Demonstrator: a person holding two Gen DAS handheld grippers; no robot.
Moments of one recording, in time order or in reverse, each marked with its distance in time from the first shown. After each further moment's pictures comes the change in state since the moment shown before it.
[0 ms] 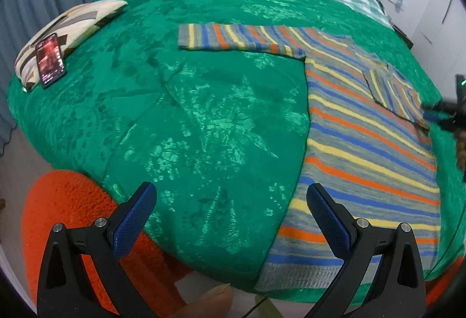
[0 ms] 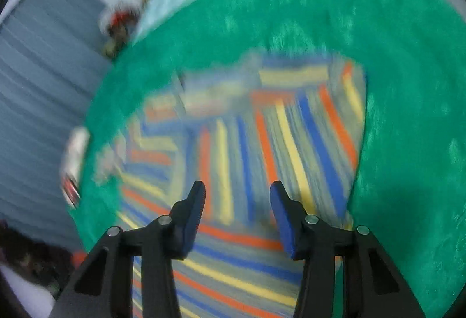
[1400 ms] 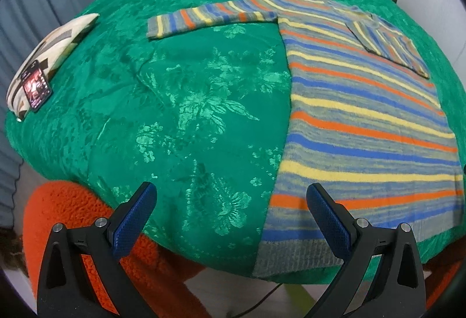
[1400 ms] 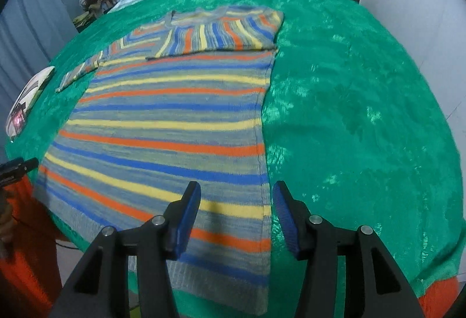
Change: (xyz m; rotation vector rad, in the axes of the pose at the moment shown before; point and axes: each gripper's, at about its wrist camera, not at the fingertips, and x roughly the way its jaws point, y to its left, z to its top) left arm 0.014 -0.027 -0.024 0.186 0.063 0.037; right arm -0.083 0.046 -0.261 -0.090 -0.181 -0.338
